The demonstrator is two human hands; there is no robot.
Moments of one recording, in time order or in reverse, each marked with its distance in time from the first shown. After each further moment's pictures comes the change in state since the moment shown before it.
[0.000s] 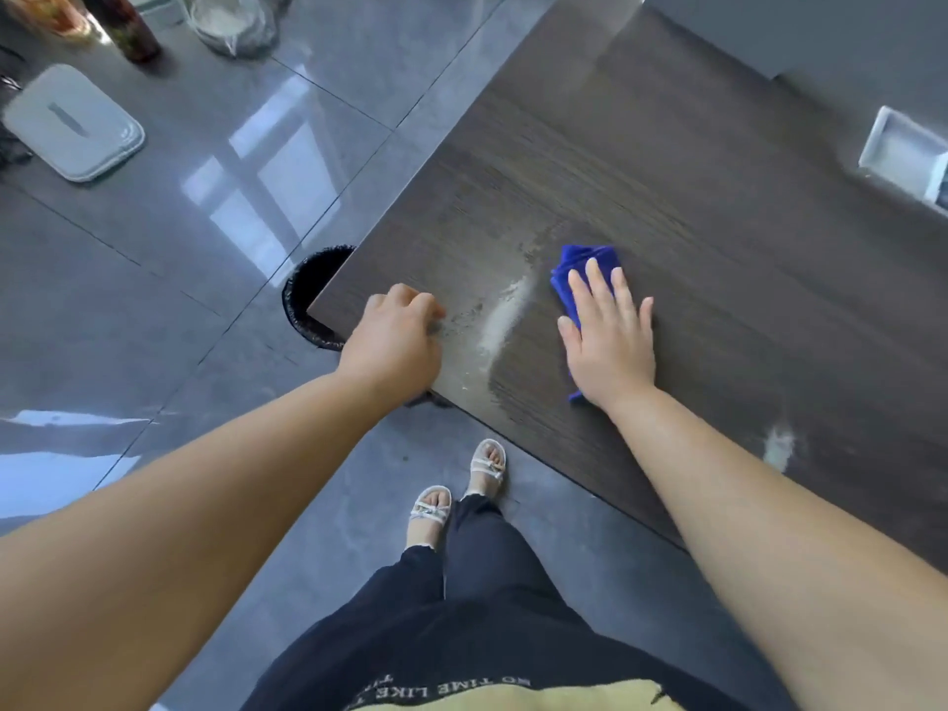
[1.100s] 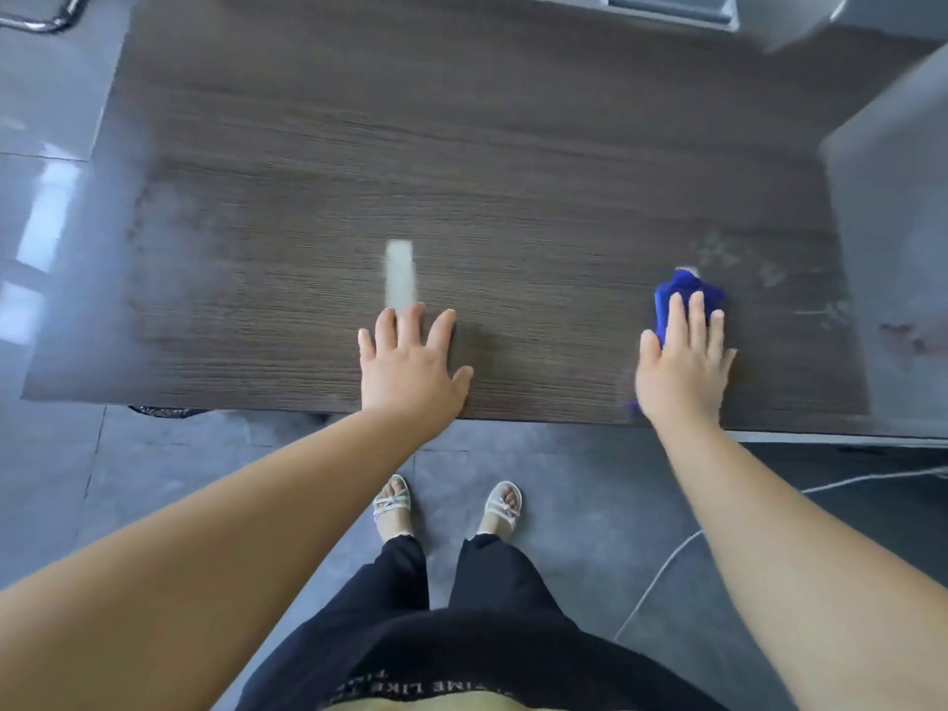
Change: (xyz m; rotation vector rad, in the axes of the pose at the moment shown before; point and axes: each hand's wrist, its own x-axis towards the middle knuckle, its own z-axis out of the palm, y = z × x) left_hand -0.056 0.157 0.138 0.445 -0.107 0.439; right_hand -0.219 0.202 0.025 0.183 0.122 0.953
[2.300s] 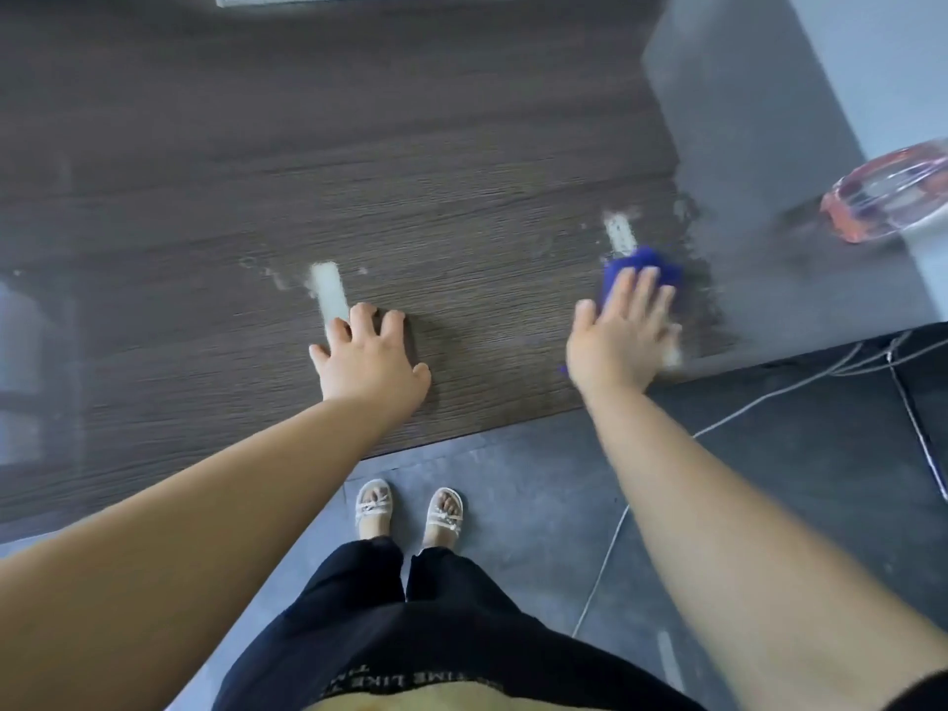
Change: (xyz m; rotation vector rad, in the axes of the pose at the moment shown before) left_hand 0.049 0.213 0.018 0.086 -0.104 0.048; right_hand 0.073 0.155 -0.025 0.074 0.051 0.235
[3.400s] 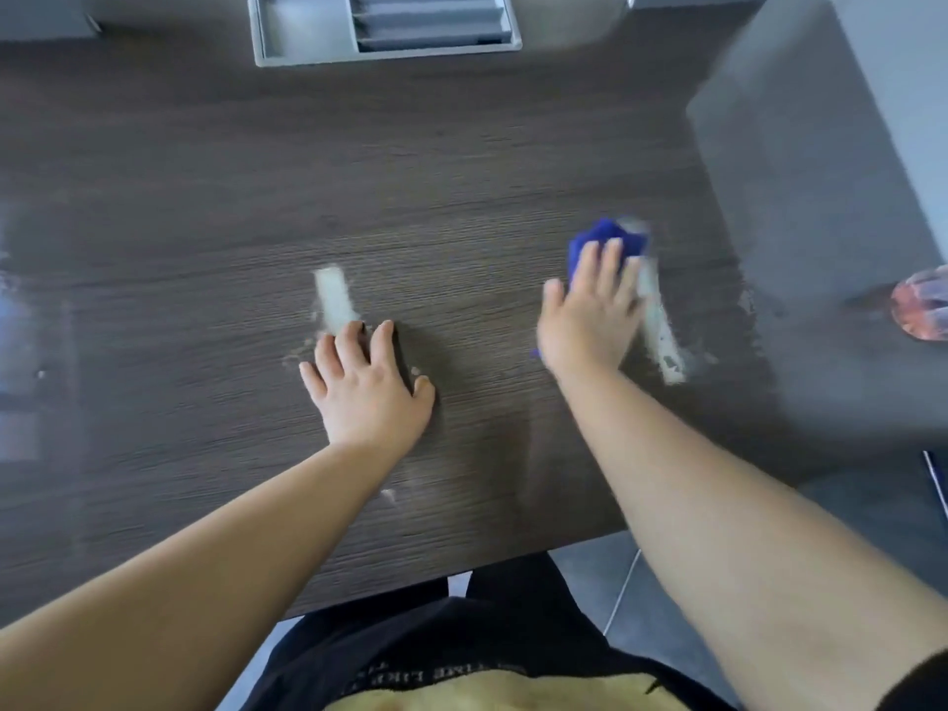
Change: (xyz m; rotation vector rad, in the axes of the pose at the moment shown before) left_hand 0.080 -0.036 -0.030 -0.163 0.132 -0.127; right_hand 0.079 -0.131 0.007 -0.055 -0.023 -0.119
